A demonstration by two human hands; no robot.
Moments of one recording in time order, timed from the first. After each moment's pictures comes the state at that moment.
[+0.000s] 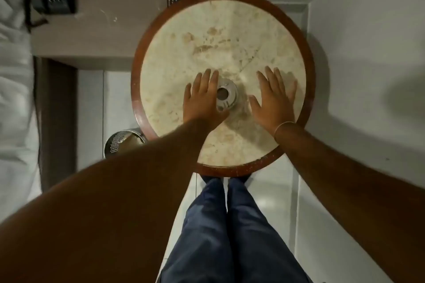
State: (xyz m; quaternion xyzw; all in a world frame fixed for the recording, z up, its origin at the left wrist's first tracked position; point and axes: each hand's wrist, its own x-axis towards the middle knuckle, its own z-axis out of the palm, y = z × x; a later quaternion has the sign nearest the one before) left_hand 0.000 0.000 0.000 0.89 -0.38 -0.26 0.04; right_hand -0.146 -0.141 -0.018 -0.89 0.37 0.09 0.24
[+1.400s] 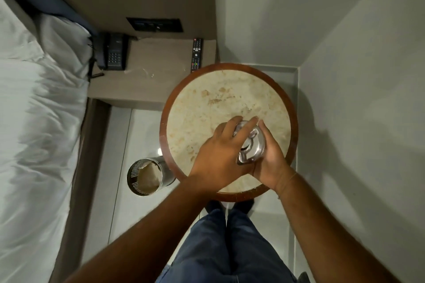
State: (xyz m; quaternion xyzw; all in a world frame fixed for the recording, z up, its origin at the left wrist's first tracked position) left_hand -0.037 0.013 0.226 0.82 -0.49 -0.21 0.20; right_hand -0.141 -0.110 0.160 -0.20 0.44 0.03 0.87
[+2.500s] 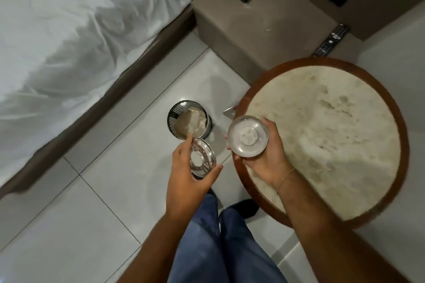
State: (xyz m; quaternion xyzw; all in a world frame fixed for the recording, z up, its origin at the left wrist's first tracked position) left_hand -0.085 0.304 0.071 0.86 0.14 -0.13 0.47; right_hand -0.011 0.090 0.048 -0.39 0.39 0.28 0.79
